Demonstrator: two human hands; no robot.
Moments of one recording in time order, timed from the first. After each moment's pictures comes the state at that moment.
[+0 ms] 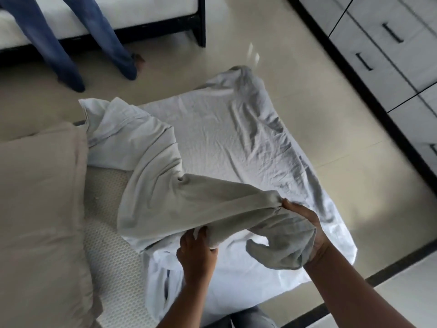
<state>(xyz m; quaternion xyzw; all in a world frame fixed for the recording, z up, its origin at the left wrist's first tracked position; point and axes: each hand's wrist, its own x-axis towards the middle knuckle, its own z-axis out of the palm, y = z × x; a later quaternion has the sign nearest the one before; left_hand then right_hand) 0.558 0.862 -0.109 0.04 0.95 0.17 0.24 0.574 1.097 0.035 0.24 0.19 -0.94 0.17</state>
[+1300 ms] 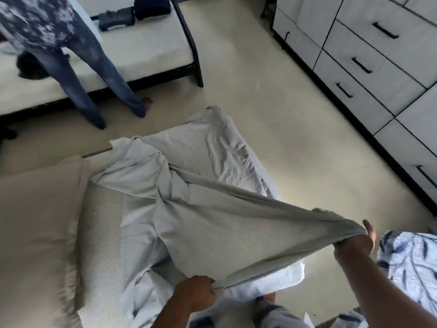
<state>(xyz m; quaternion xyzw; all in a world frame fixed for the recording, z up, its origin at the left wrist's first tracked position) 0.659 1.008 0.021 0.16 0.85 0.03 0.50 0.714 1.414 0.007 0.57 0.25 -0.74 -0.26</state>
